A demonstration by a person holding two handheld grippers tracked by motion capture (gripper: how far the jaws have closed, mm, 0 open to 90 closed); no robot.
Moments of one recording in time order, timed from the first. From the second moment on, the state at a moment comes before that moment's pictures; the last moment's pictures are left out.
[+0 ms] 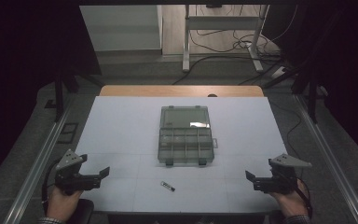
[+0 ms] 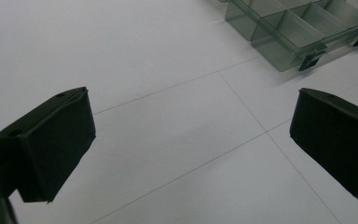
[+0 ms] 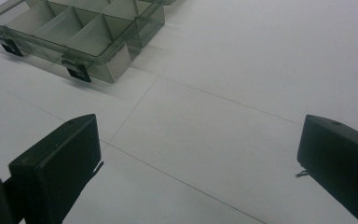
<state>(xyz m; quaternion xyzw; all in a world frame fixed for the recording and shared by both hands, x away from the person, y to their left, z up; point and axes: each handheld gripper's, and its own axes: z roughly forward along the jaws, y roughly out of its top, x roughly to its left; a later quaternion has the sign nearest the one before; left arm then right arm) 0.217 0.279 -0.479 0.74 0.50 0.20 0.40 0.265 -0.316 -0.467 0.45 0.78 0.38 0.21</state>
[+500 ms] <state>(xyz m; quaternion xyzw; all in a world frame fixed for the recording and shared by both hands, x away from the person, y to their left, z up) 0.219 0.282 -0.480 0.74 0.51 0.18 0.40 0.266 -0.316 -0.468 0.45 0.78 0.38 0.19</state>
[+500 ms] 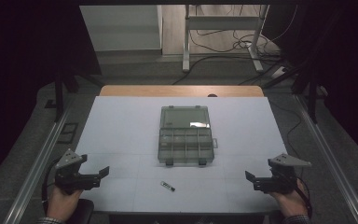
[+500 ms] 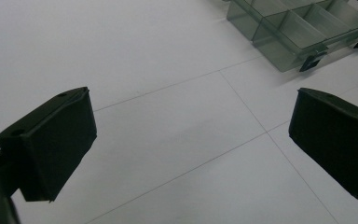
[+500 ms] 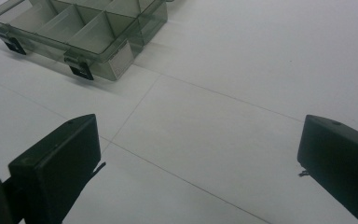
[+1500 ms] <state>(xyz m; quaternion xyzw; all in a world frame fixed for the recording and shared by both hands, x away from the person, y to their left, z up) 0.220 0.281 -0.480 0.75 0.50 0.17 0.41 0.276 -0.293 -0.468 0.40 0.82 0.38 0.16</state>
